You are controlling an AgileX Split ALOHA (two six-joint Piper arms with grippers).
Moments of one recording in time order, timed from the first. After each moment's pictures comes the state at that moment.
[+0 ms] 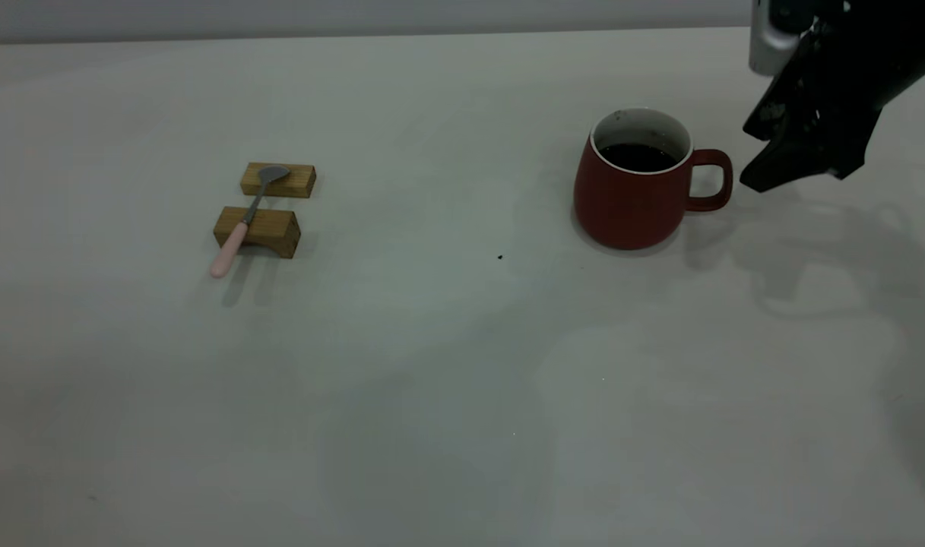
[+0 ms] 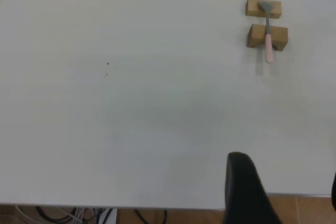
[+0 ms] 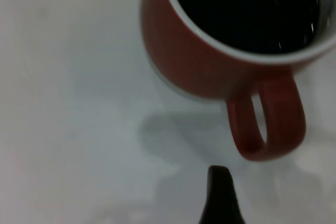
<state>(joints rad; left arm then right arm) -0.07 -0.02 -0.49 0.08 1.13 -0.11 0.00 2.25 -1.21 0.90 0.44 -2.13</state>
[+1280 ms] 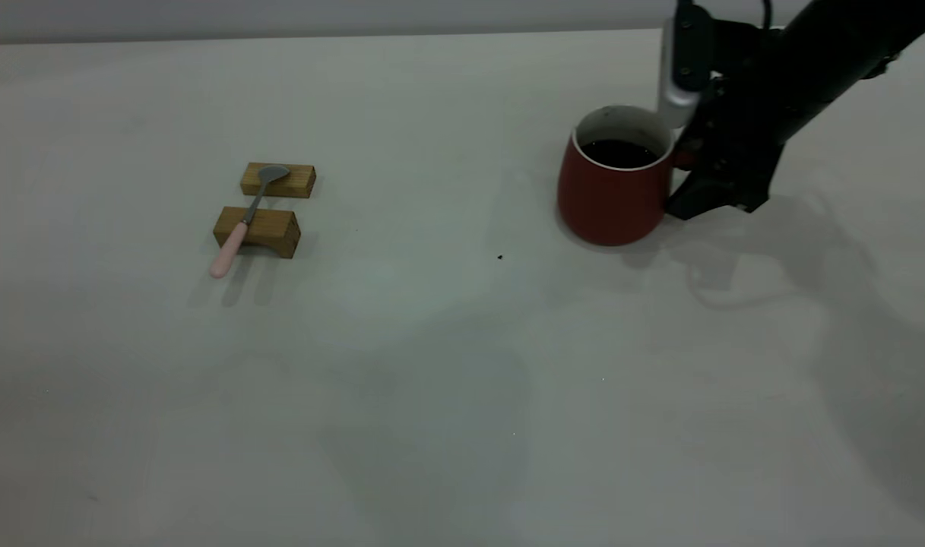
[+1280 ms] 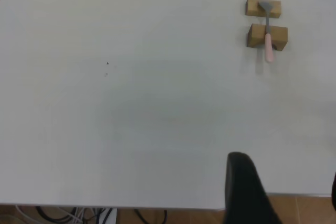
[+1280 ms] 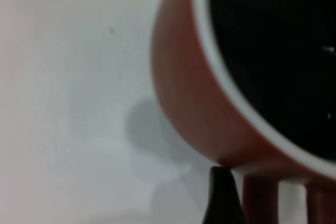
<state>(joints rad) -0.07 -0.02 -0.49 0.08 1.13 -0.11 0.13 2.39 -1.34 0.92 0.40 -2.13</state>
